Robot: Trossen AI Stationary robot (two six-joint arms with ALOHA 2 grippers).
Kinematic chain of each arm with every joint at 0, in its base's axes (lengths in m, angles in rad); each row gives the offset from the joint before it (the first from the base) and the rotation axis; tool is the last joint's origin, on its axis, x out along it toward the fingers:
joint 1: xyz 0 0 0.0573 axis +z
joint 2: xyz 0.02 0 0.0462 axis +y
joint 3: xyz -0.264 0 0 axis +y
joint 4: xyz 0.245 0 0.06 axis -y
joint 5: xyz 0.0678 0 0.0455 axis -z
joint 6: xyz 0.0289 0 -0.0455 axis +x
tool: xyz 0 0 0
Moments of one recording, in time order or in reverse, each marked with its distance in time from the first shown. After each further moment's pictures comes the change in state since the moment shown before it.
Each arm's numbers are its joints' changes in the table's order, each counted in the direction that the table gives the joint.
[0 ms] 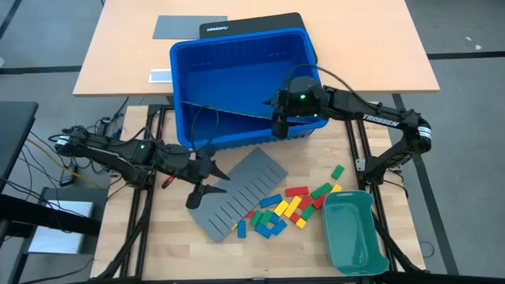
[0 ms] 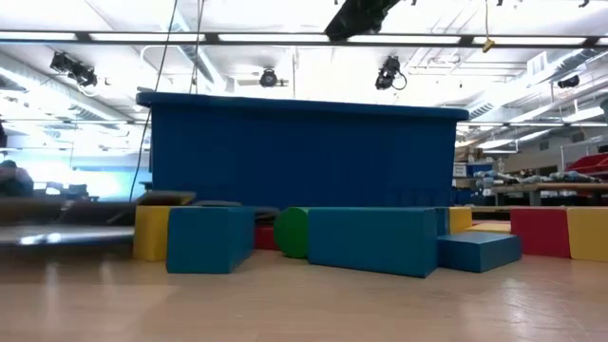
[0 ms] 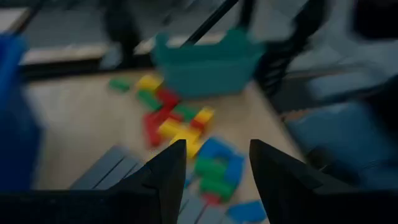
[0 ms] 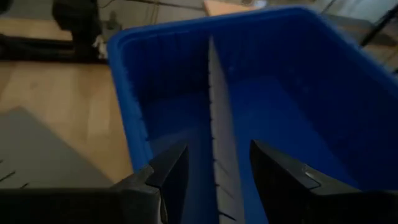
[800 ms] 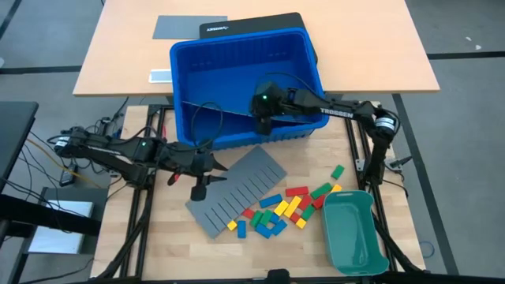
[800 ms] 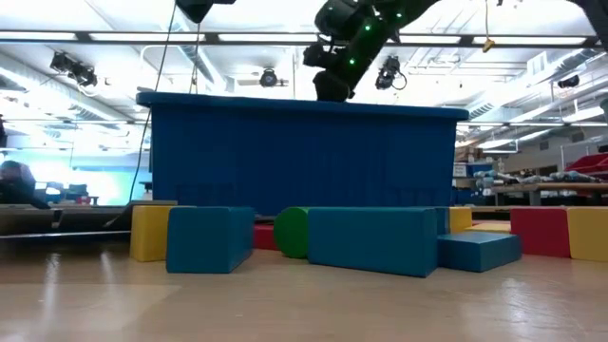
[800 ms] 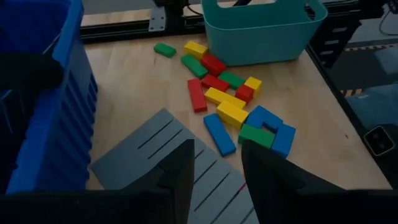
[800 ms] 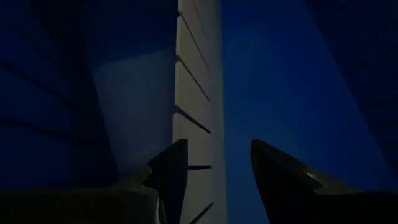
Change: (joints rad) left arm 0.049 0.000 0.008 -0.088 -0.093 0.010; right arm -0.115 0.361 -0.109 -0.057 0.079 -0.117
